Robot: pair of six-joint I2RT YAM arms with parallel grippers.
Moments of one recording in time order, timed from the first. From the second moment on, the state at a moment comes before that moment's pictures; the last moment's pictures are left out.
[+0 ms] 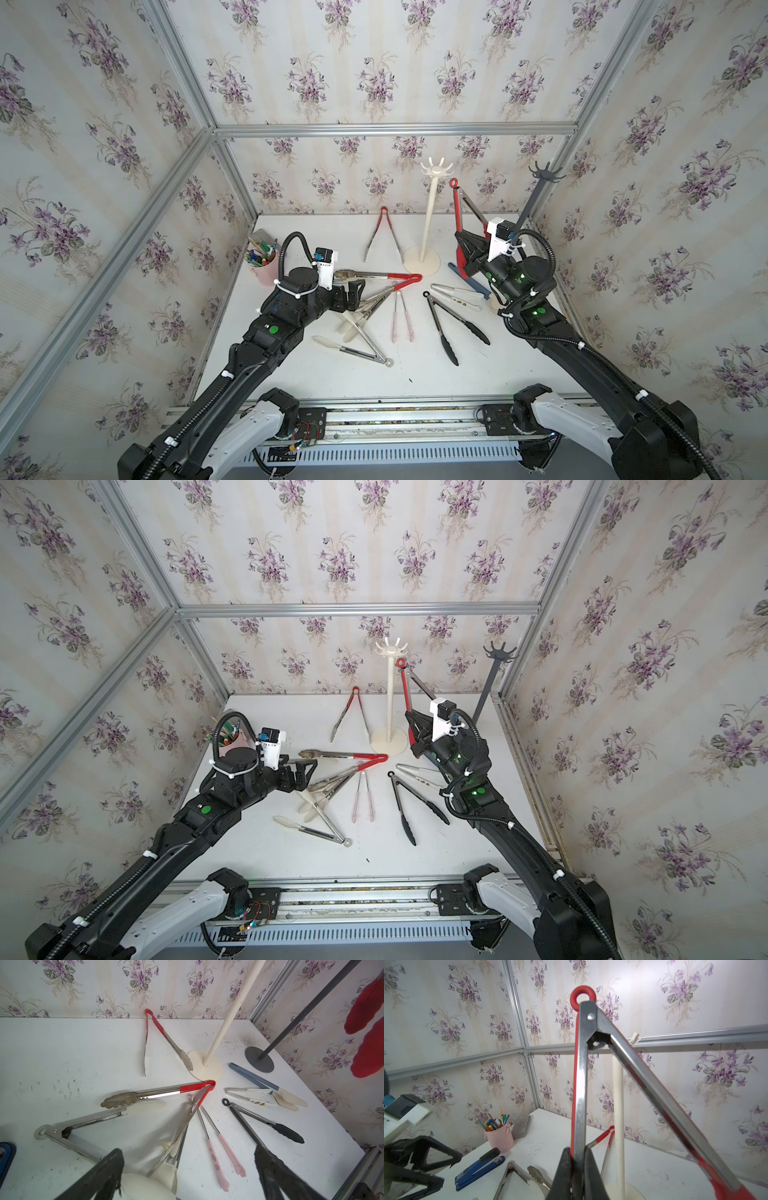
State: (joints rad) left arm -0.44 0.88 0.78 -0.35 0.06 -0.27; right arm 0.39 1.05 0.73 0.50 -0.25 0.16
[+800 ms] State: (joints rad) left arm -0.44 0.84 0.75 -0.35 0.04 -0.28; right arm 0.41 1.29 0.87 0.67 -0.23 0.16
